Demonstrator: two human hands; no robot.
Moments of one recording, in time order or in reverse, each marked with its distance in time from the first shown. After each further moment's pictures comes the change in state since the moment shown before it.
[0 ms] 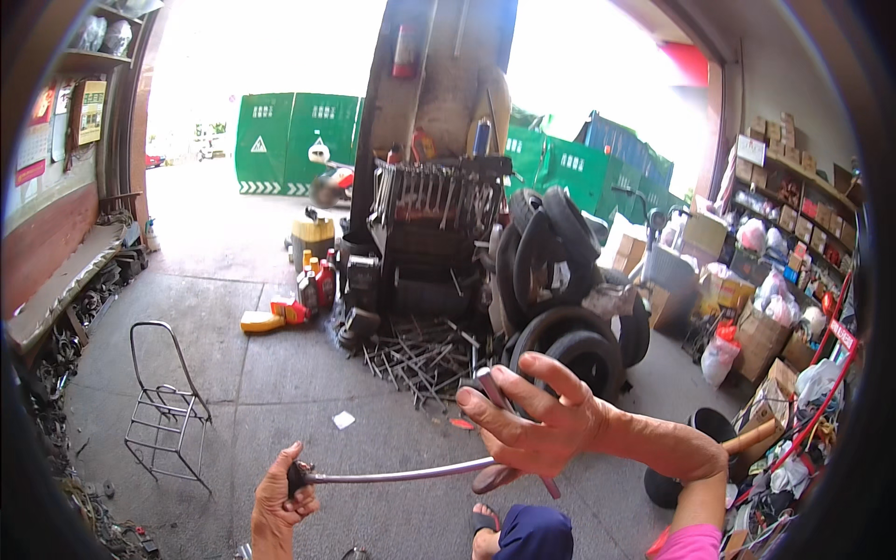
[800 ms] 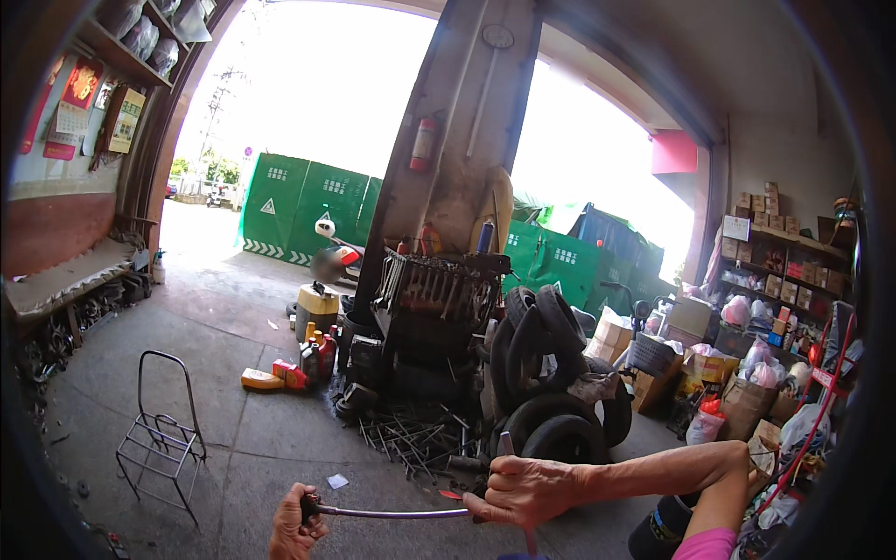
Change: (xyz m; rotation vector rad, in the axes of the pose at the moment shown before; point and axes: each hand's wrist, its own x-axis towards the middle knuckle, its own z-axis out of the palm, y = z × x) left_hand -0.015 0.007 -0.018 -0.100 0.003 0.191; right_hand 0.042 -0.022 -0.035 0.313 -0.366 -0.309
